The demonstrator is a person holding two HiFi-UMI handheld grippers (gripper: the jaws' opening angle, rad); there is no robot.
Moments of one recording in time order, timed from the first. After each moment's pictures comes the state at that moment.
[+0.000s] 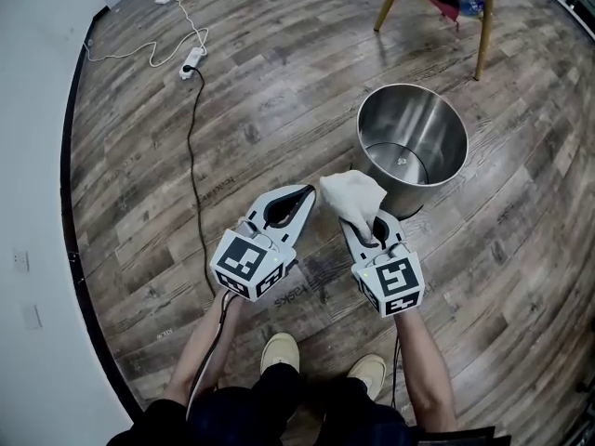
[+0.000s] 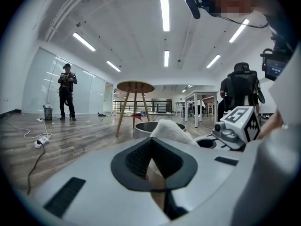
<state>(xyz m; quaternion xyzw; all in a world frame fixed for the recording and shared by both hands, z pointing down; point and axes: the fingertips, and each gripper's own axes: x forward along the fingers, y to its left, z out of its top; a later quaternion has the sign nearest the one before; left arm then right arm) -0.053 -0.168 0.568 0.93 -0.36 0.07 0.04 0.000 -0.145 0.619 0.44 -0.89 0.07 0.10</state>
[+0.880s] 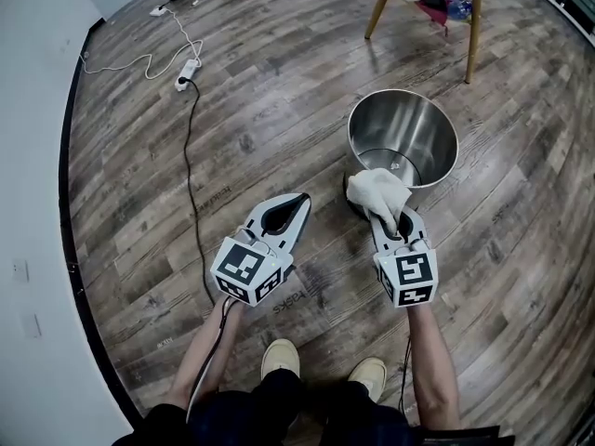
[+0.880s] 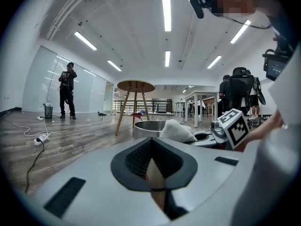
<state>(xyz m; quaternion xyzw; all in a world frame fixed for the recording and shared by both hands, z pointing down) -0.051 -0.166 0.574 0.93 -0.36 0.07 0.04 0.074 -0.164 0.628 0.54 -0.83 0.05 0.12</state>
